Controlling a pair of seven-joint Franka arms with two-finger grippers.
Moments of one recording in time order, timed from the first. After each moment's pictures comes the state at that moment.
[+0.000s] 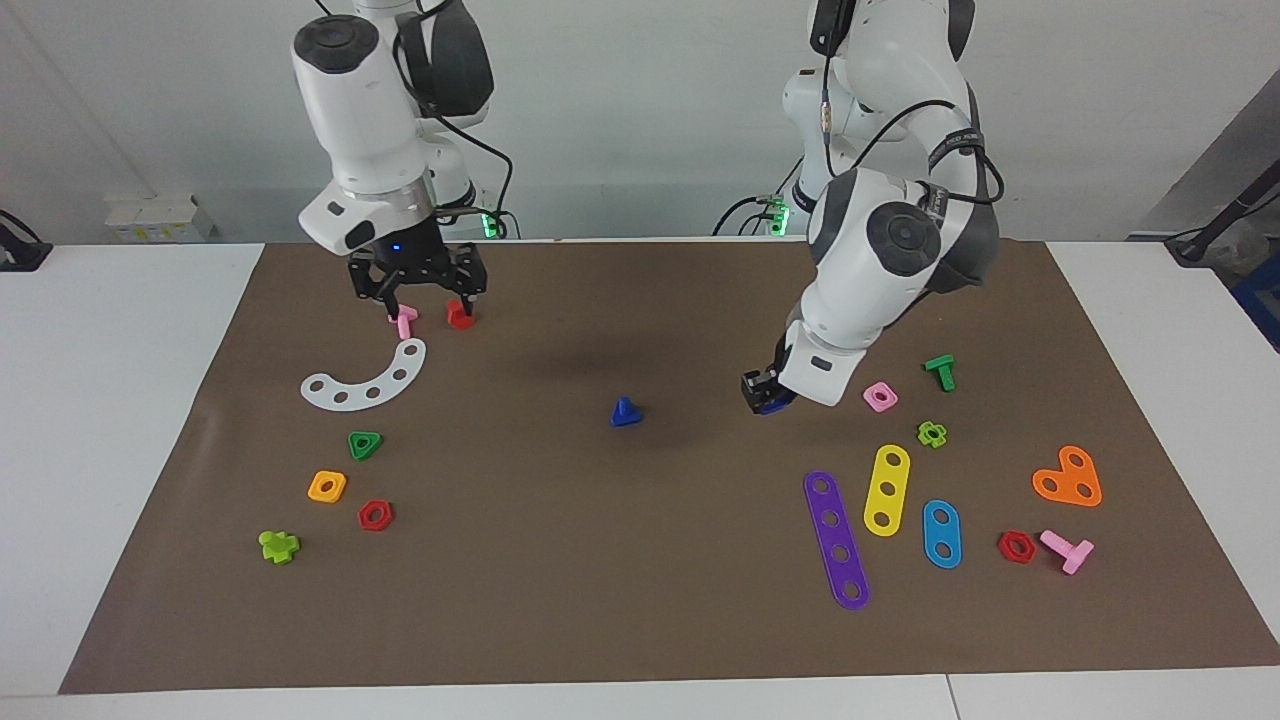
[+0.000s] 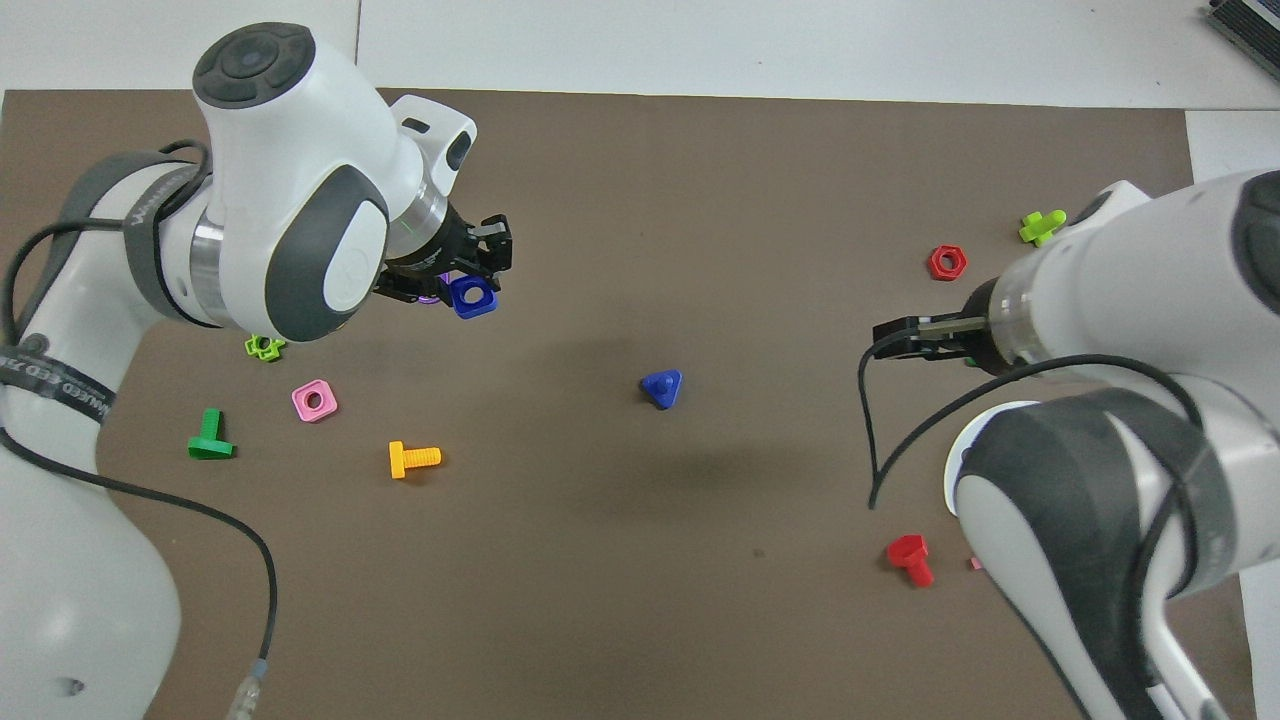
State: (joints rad) left arm -0.38 0.42 0.03 -1.42 -0.19 1.76 -0.52; right arm 0.25 -0.02 0.03 -1.82 -0.02 1.87 0.26
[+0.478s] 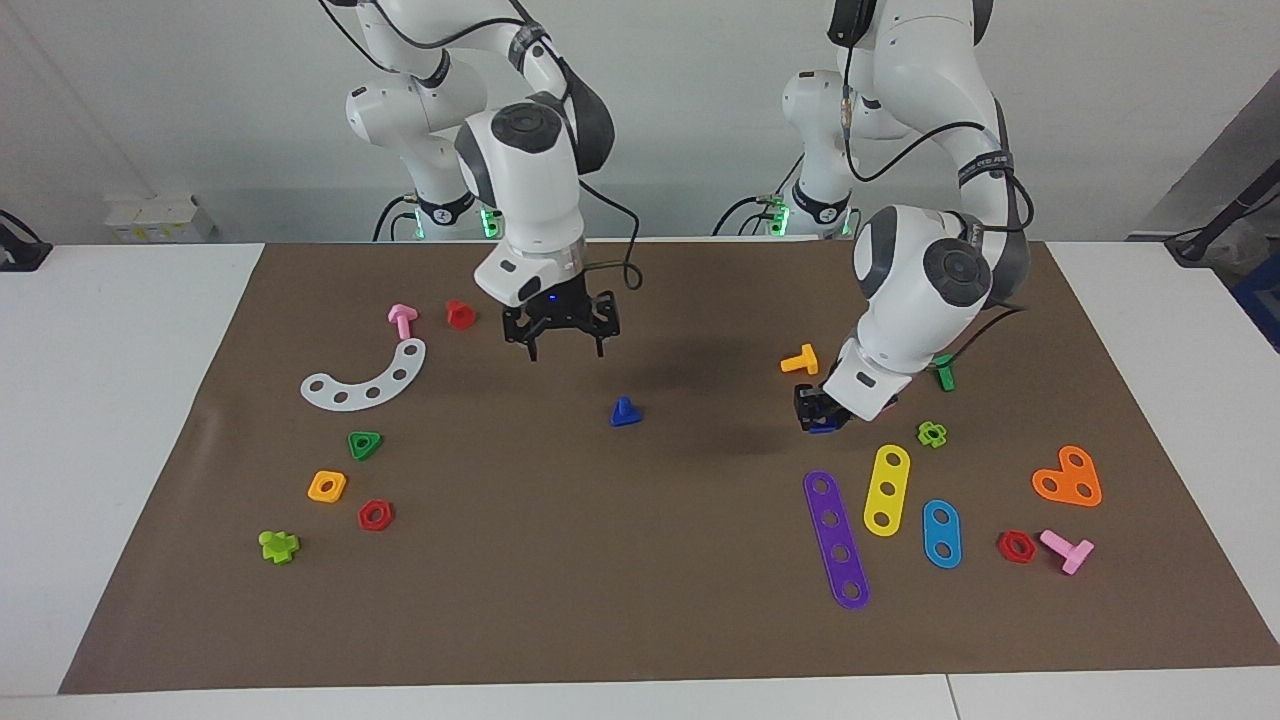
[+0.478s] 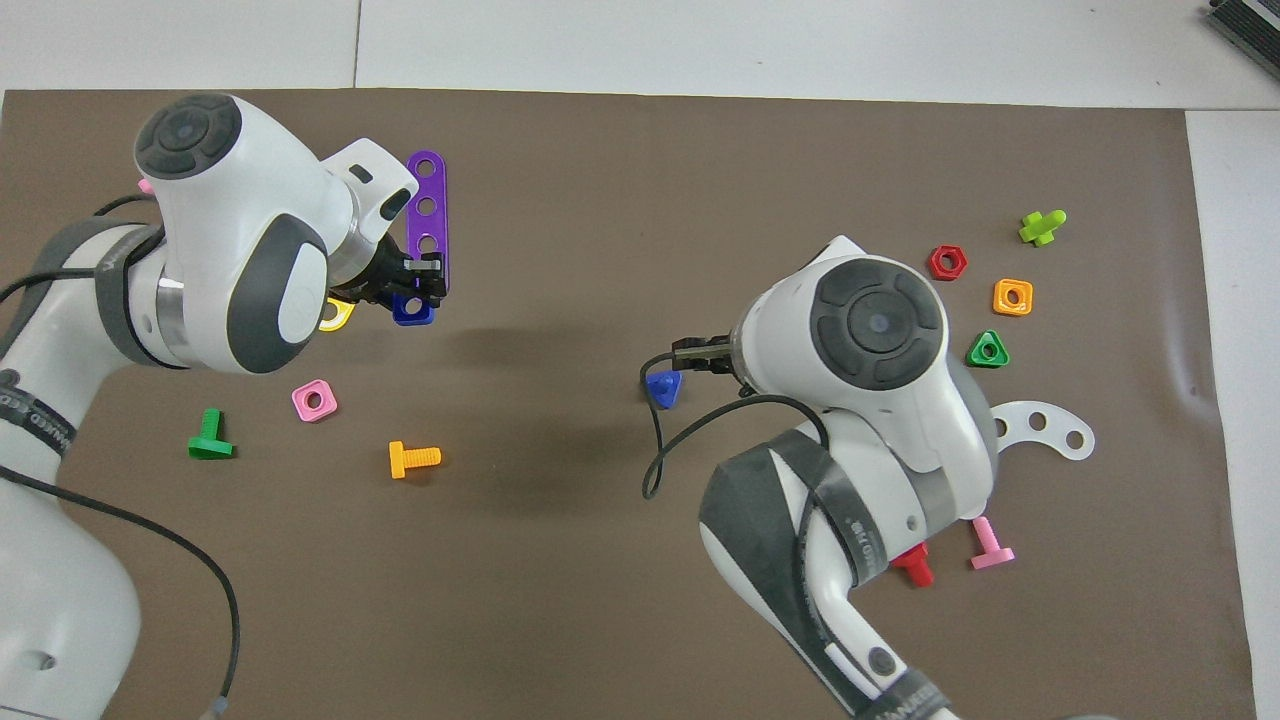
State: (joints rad) left arm -0.31 0.34 0.05 -1.72 -0.15 2.03 -0.17; right arm 0.47 0.18 0.03 -1.83 -0.02 2.12 0.50
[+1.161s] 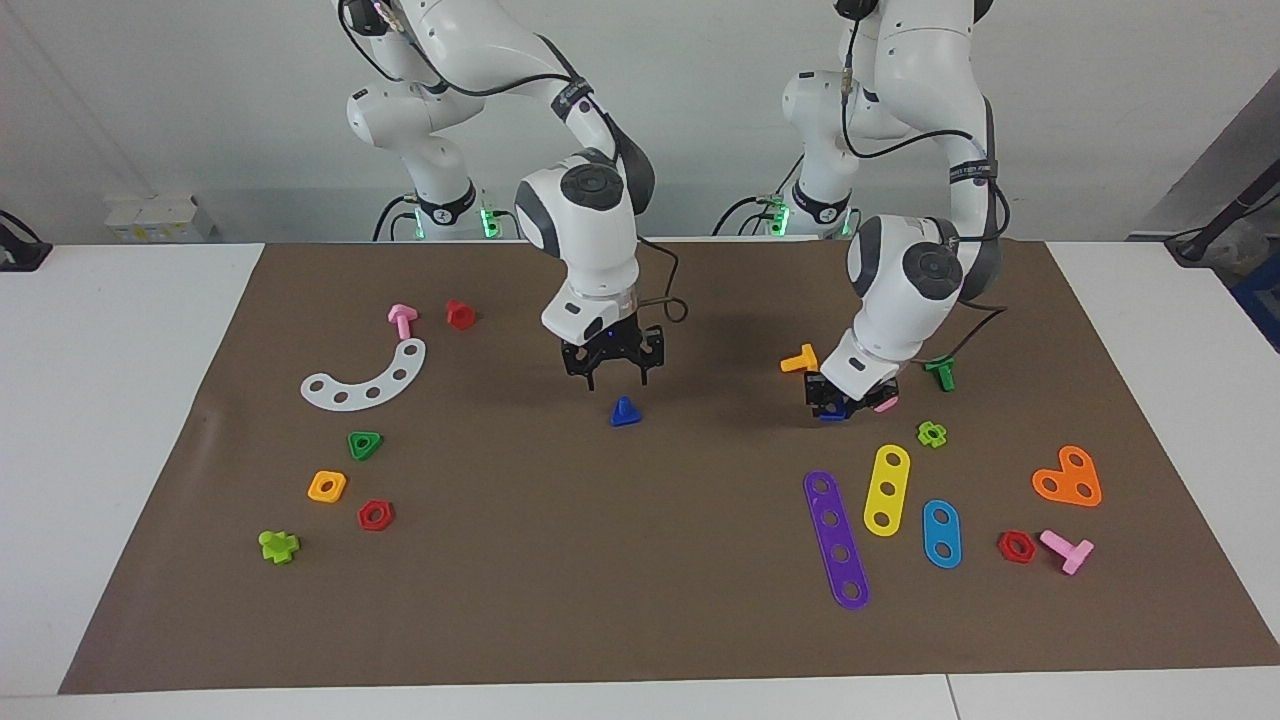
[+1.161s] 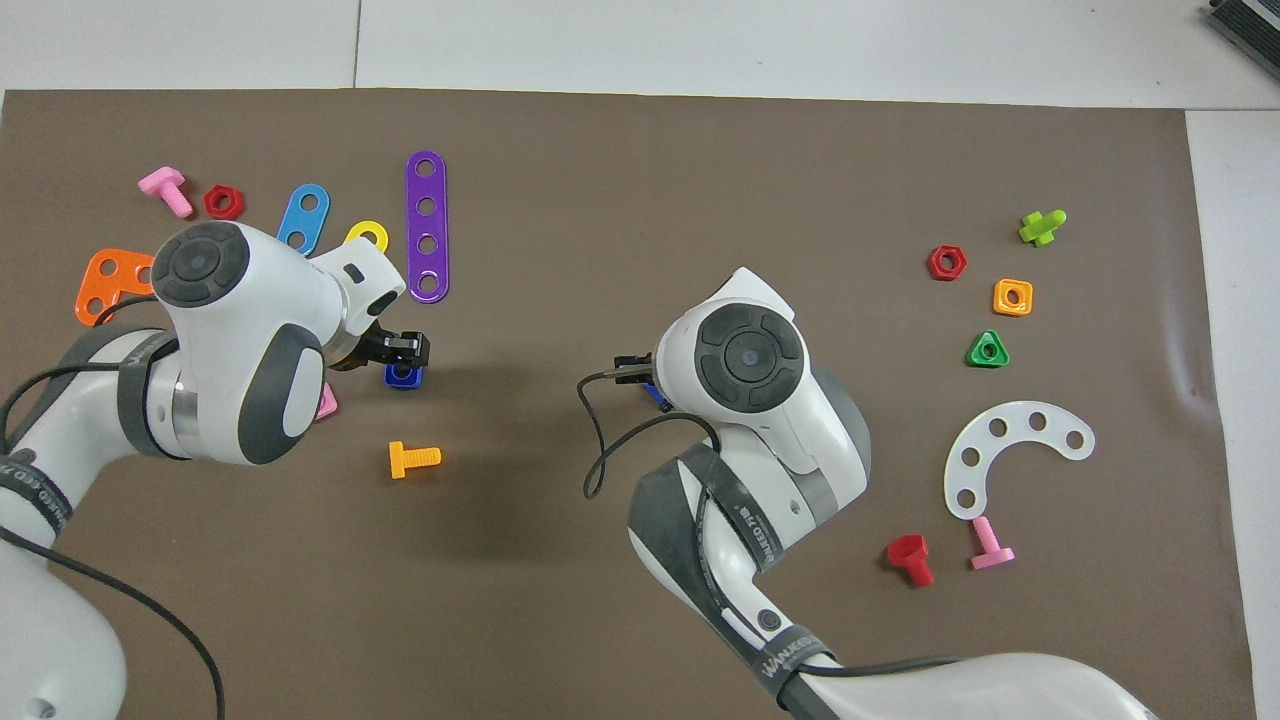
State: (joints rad) left arm -0.30 0.22 0.05 -2.02 -0.09 2.22 -0.06; right arm 0.54 0.31 0.03 -1.84 -0.03 2.30 0.53
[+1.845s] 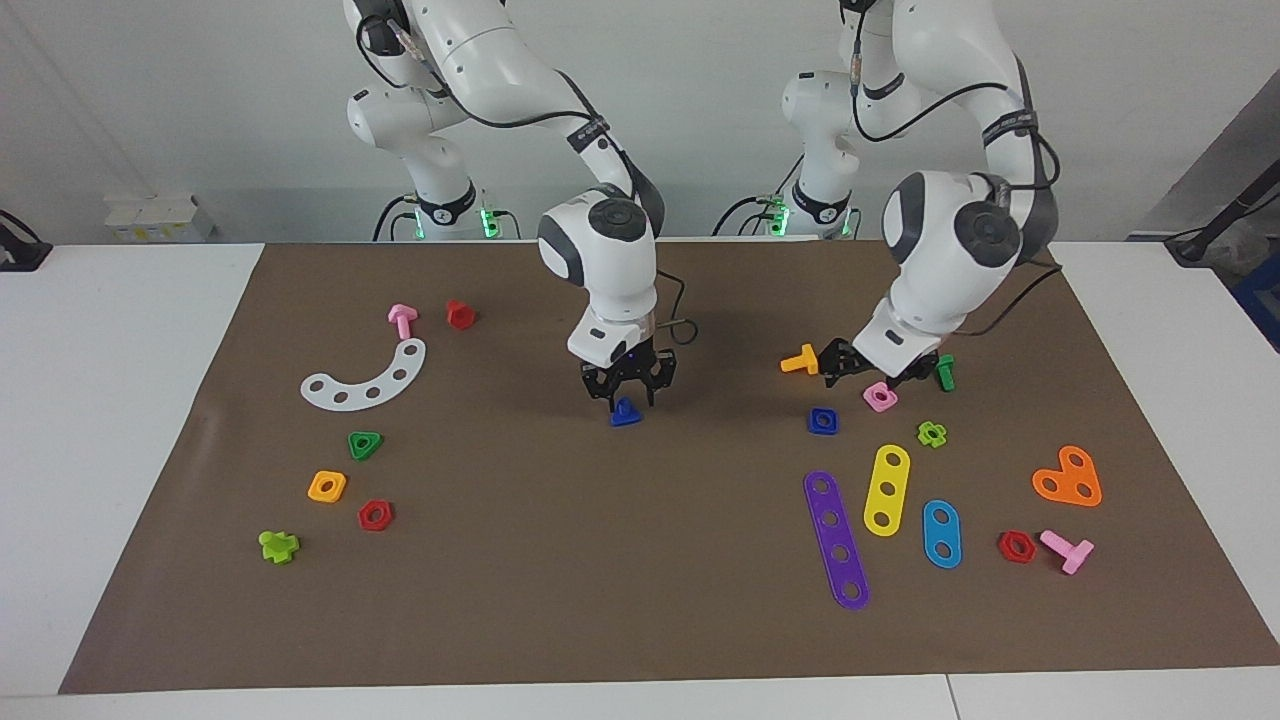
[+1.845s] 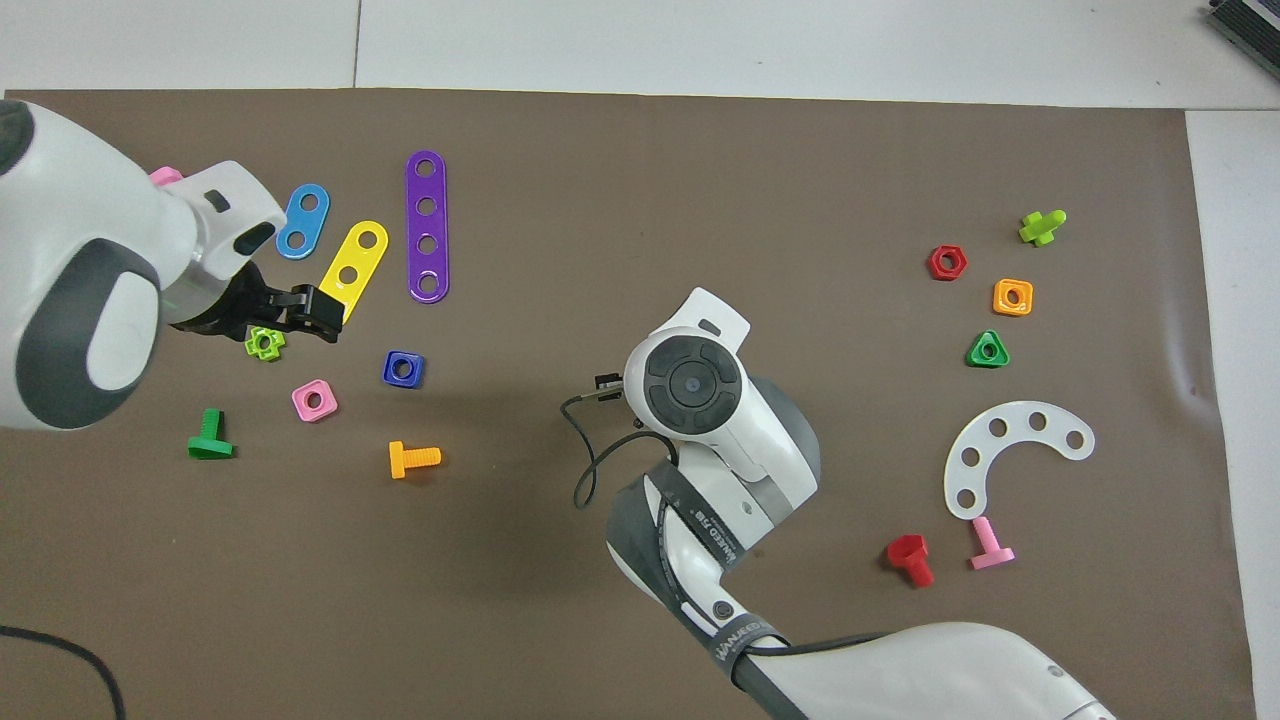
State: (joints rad) left arm -0.23 0.11 0.09 -1.77 -0.04 1.80 -0.06; right arm 0.57 0.39 0.03 -1.85 -0.10 2.37 0.52
